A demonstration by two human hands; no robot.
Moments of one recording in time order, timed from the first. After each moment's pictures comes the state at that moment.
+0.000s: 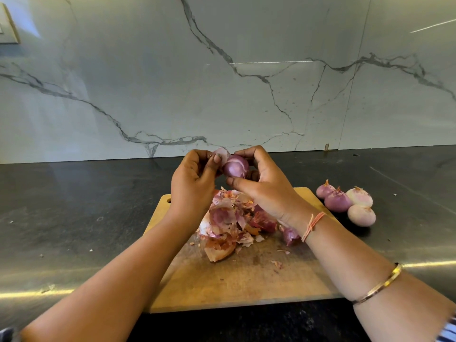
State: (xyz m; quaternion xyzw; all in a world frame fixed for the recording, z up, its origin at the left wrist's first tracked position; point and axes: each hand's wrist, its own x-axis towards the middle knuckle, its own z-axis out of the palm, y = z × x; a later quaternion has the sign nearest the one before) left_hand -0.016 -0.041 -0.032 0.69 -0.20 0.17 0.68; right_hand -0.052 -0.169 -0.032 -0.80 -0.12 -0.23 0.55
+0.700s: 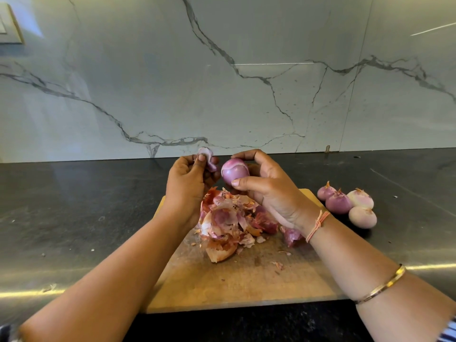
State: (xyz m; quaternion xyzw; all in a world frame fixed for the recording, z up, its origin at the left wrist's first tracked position) left_hand -0.012 -0.037 -0.024 0.52 -0.14 0.03 0.84; right_hand -0.050 -0.174 -0.033 -0.67 -0.16 -0.12 0.72
